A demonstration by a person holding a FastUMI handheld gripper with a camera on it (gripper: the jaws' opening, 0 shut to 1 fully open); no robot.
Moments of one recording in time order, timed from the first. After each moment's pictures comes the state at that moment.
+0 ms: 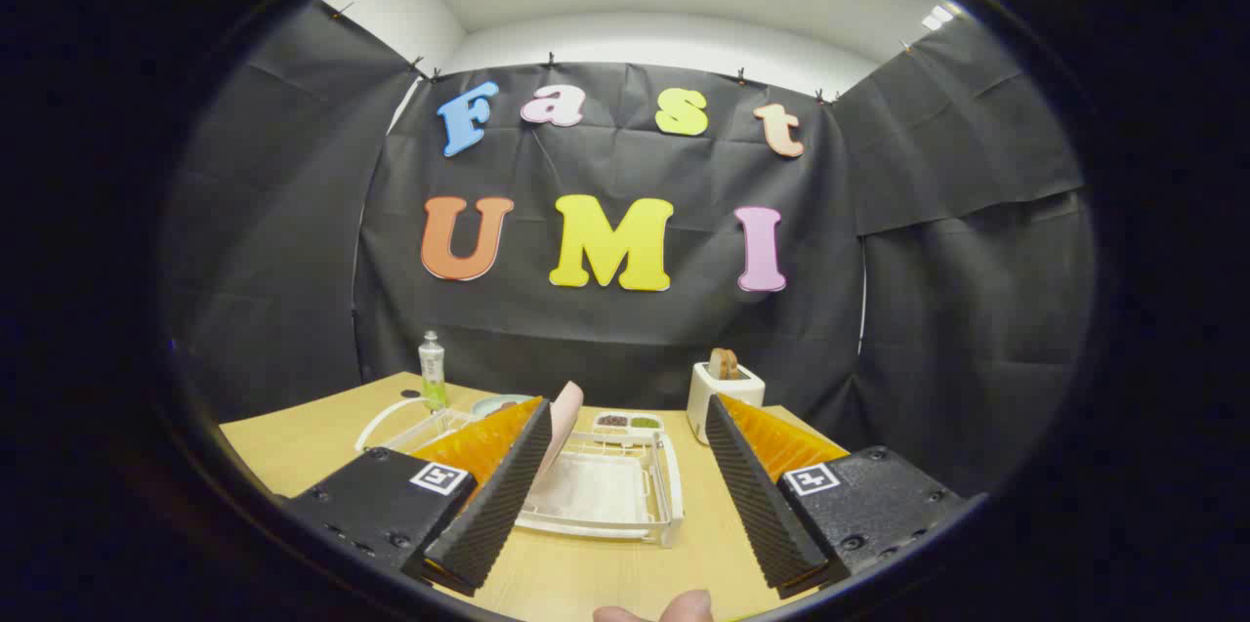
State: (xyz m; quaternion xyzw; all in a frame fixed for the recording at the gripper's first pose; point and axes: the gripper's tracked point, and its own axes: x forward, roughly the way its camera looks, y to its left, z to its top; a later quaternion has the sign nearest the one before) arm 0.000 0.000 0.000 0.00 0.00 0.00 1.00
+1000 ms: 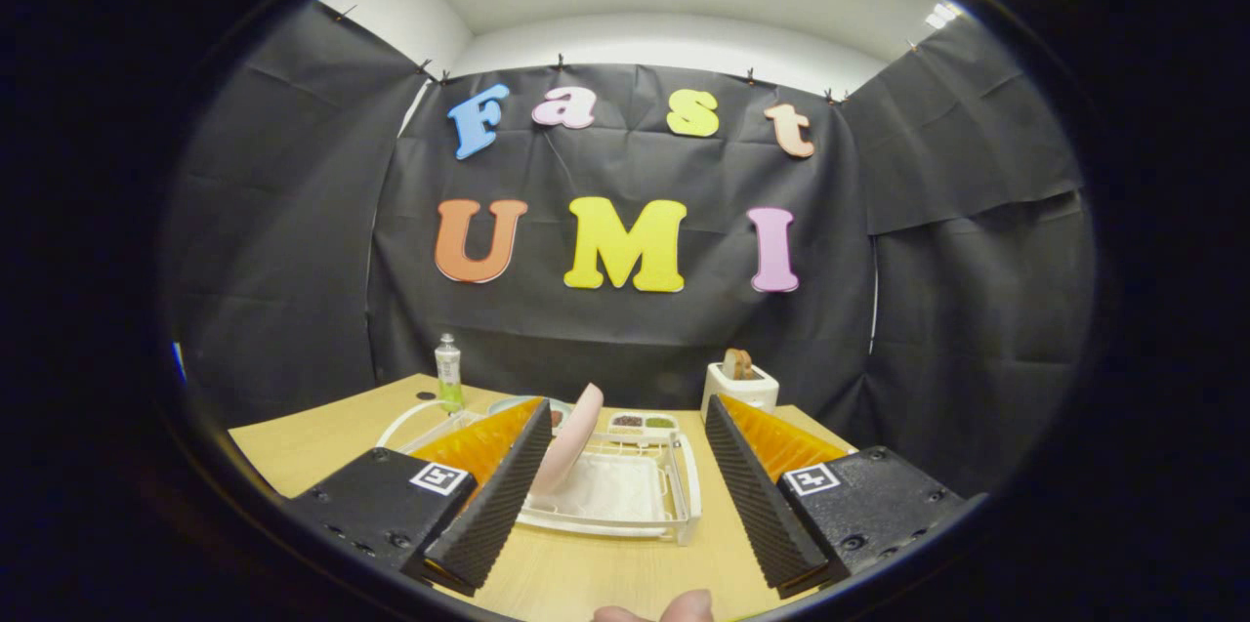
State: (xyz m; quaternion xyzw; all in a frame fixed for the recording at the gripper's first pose) arm -0.005 0.016 0.001 0.00 0.01 0.02 1.00
